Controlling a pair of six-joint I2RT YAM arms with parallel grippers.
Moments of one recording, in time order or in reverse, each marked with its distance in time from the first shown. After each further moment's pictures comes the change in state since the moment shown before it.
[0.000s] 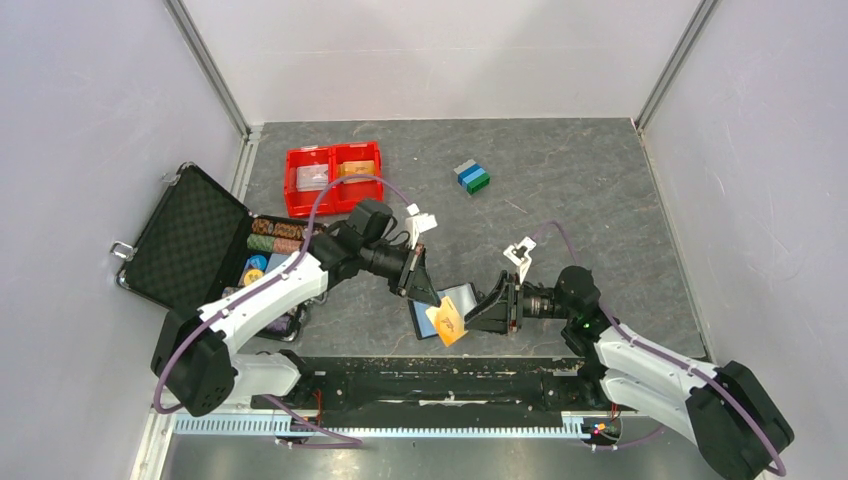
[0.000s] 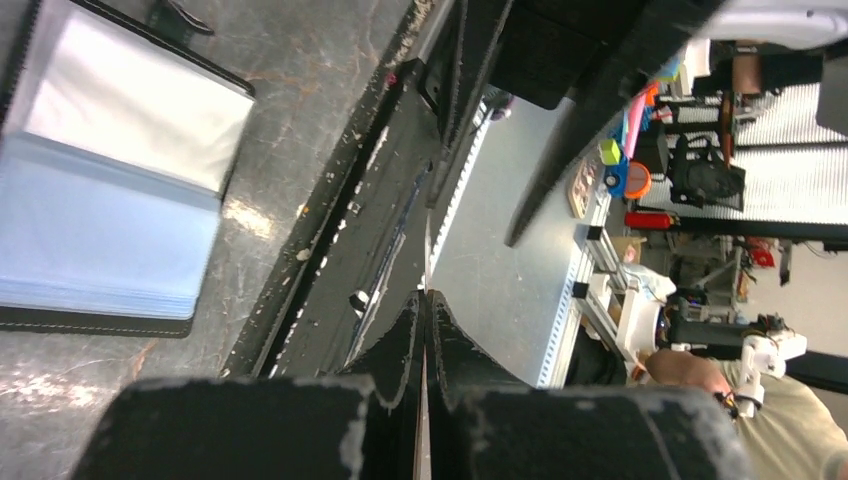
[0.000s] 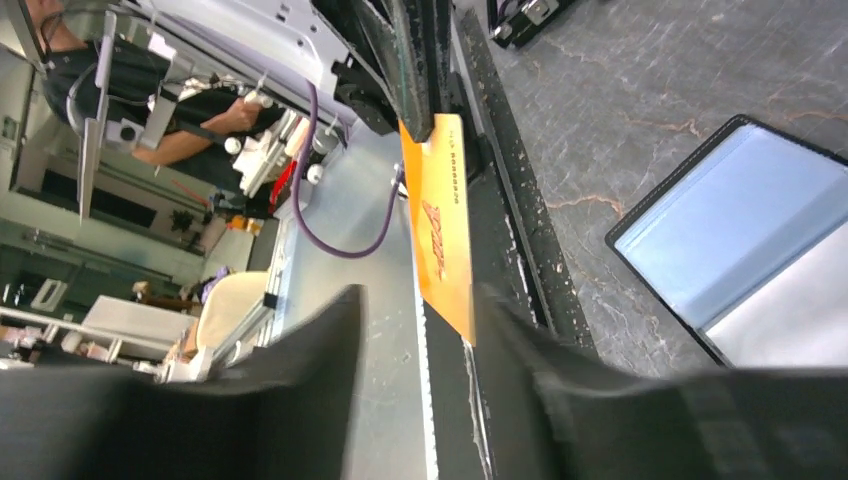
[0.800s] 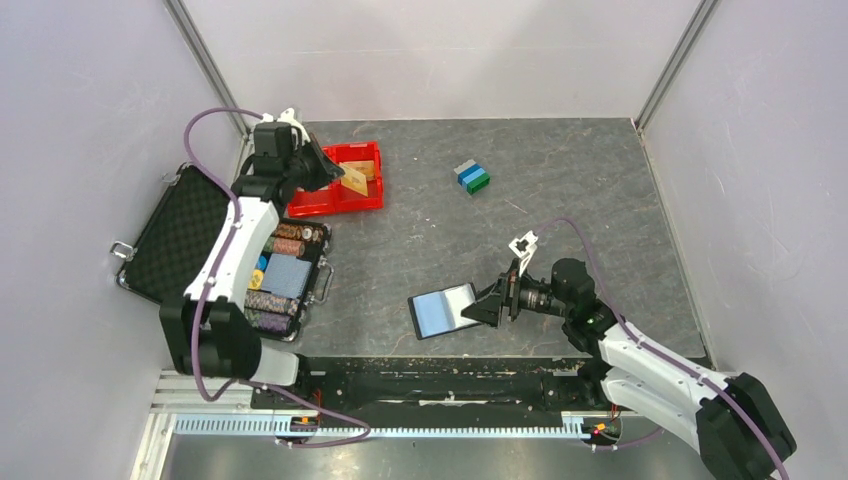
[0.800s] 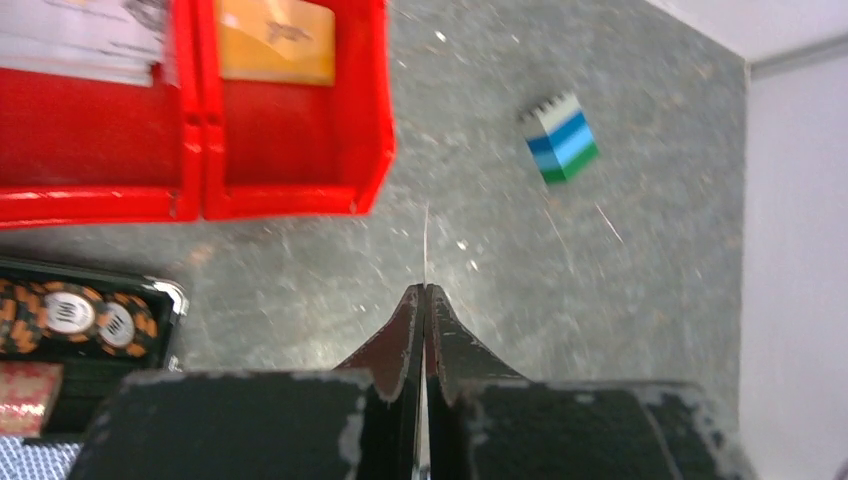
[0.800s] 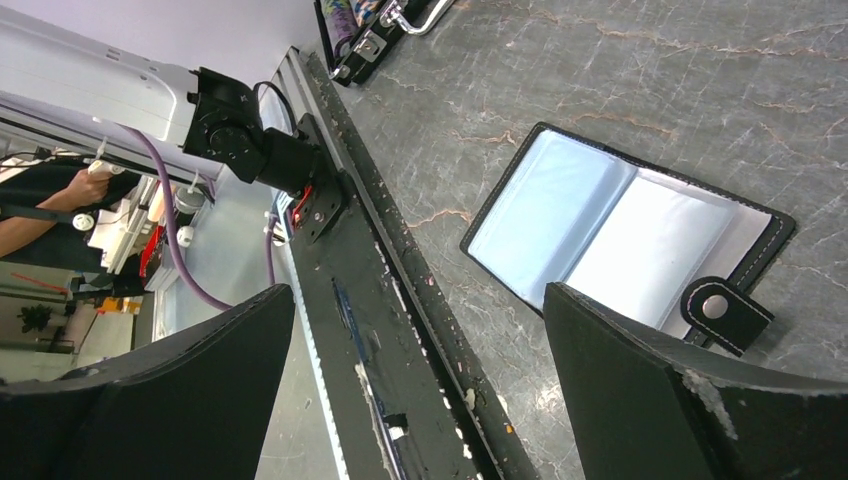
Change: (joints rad) left arm 0.597 0.122 0.375 -0.045 -0.618 -0.095; right arm -0.013 -0.077 0.064 -0.343 0.275 -0.195
